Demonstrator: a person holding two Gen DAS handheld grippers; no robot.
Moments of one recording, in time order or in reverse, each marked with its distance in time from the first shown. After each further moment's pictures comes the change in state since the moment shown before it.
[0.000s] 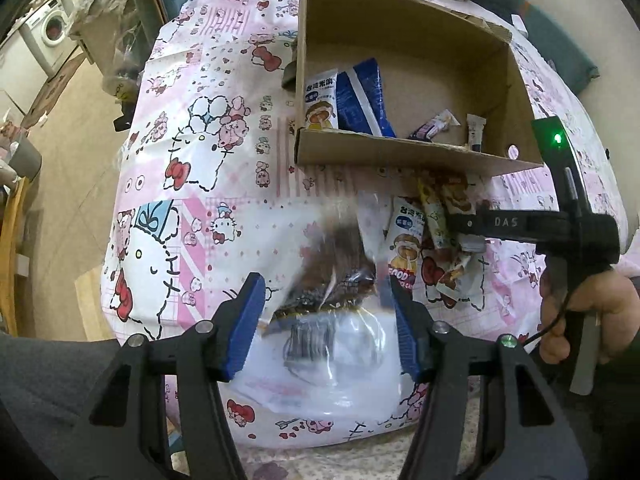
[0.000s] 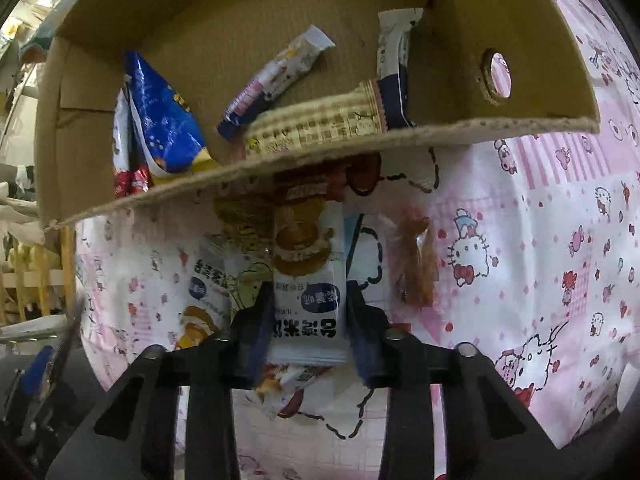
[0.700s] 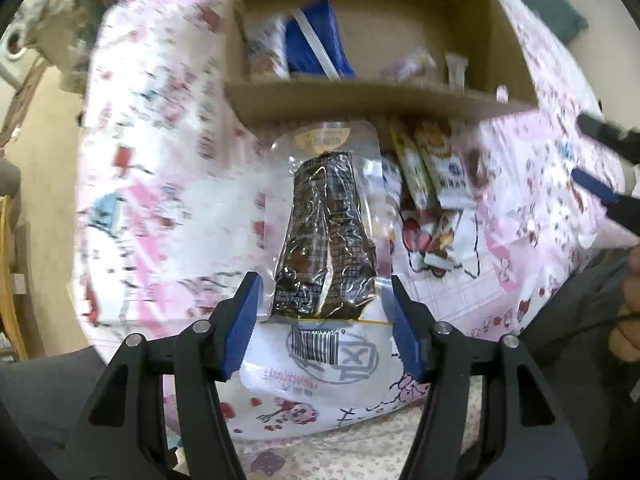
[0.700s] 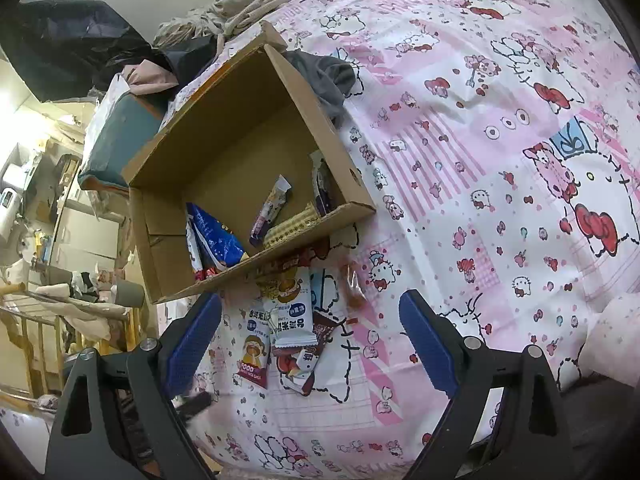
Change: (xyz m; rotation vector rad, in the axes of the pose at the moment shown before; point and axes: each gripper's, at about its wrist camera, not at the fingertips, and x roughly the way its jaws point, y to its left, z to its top) left arm 0.024 -0.023 -0.011 0.099 0.136 -0.029; right arm -0.120 -0.076 -0.046 0.244 -0.332 0.222
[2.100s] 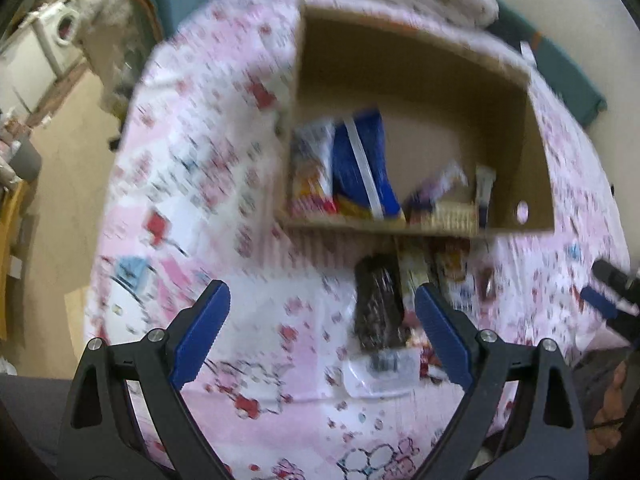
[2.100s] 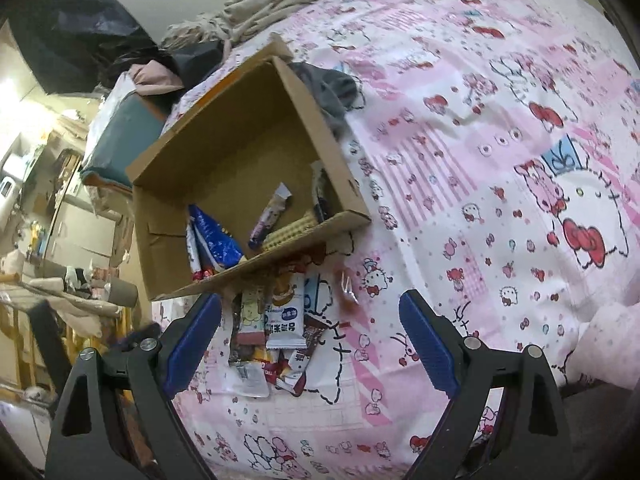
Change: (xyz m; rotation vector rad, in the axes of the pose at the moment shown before) left arm -0.002 0.019 0.055 -0.134 -0.189 0.018; right arm -0.012 0.001 -0.002 -0.040 -0.040 -0.019
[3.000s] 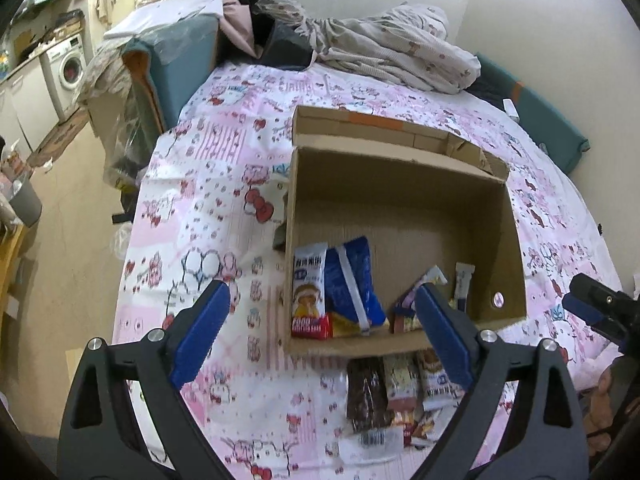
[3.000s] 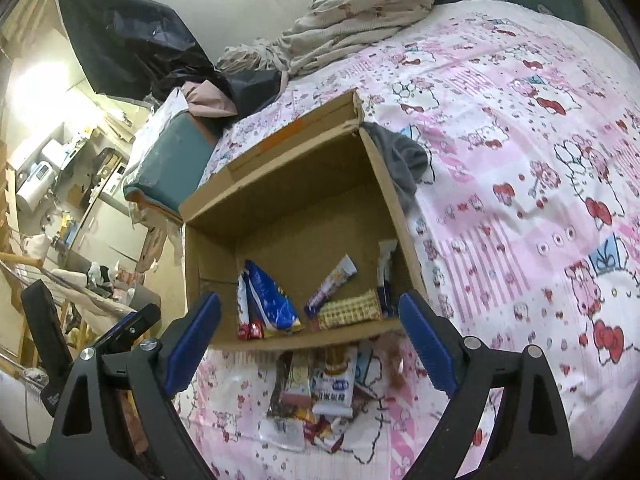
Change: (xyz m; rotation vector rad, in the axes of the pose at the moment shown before) left arm -0.059 0.006 0.054 0.006 -0.283 -0.020; right arm -0.009 0.046 0.041 -0.146 -0.125 0.124
